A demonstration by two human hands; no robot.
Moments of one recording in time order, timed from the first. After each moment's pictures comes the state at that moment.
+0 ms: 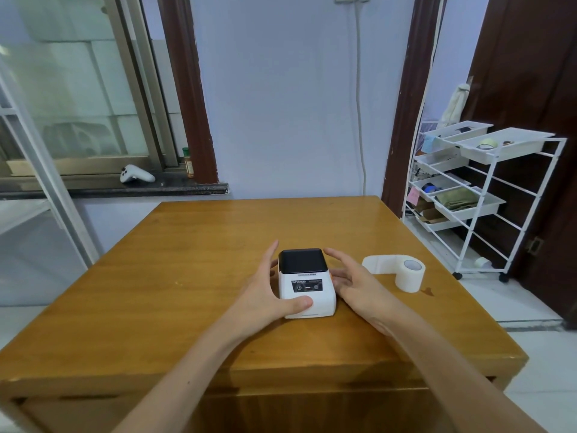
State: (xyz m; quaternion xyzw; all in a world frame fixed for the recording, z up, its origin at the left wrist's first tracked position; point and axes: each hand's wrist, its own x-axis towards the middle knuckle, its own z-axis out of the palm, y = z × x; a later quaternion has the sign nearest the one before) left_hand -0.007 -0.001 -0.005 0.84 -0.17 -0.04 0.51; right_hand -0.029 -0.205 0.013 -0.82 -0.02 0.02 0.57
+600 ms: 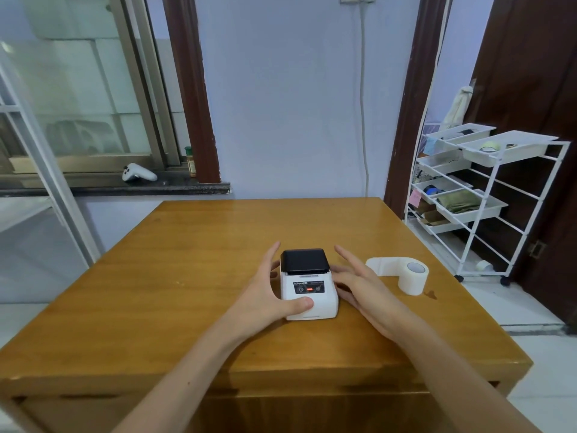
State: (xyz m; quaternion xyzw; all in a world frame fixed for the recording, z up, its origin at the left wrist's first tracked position) left_hand -0.010 0.000 -0.002 0.84 -0.16 -0.05 0.51; right_hand -0.024 -0.208 0.009 -0.74 0.01 0.05 0.67
